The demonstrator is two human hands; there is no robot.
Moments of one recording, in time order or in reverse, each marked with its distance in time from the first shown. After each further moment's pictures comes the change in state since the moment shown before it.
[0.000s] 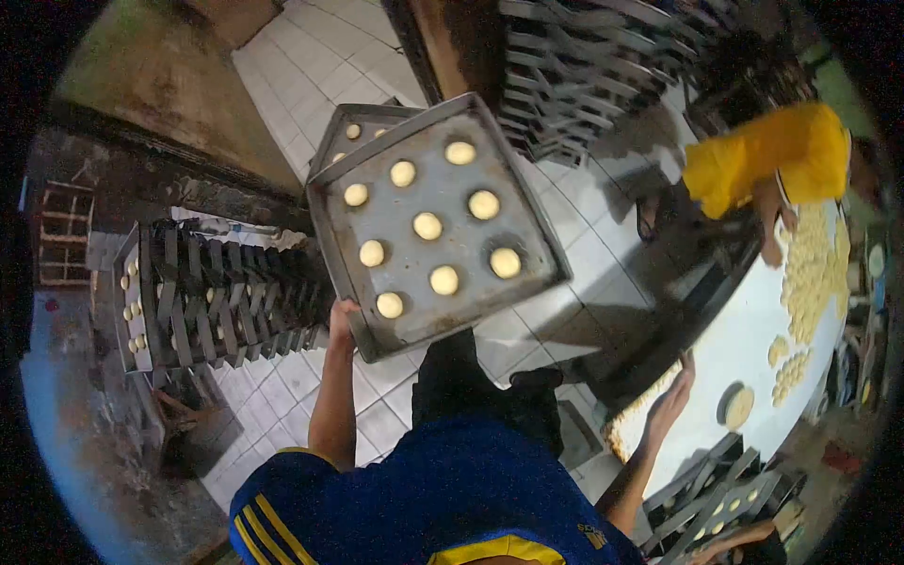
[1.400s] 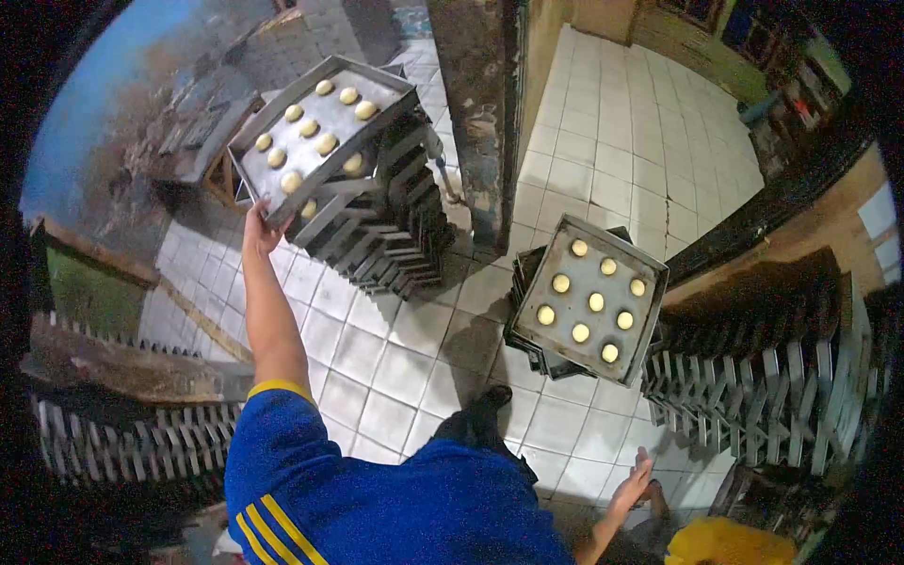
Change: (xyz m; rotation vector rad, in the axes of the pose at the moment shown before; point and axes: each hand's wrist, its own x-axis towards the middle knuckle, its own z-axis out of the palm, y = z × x) left_hand -0.214 0.394 -0.451 -0.652 0.895 0.578; right_hand 0.131 -0.149 0.417 0.189 -0.832 -0.059
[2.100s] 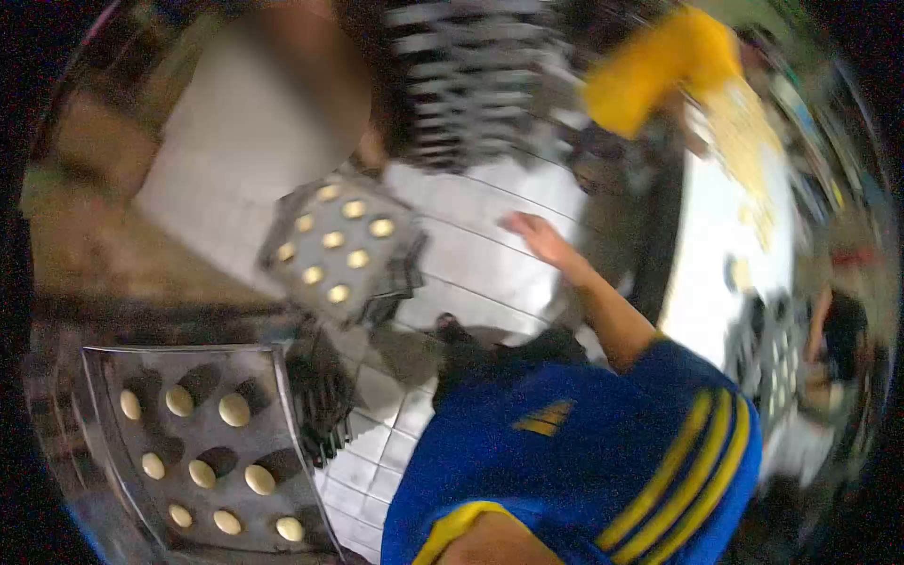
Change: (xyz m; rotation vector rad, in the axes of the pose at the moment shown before) left_hand -0.206 -0.161 -0.172 0.945 -0.259 0.634; right_hand -0.114 -0.059 -0.026 -0.101 0.128 0.082
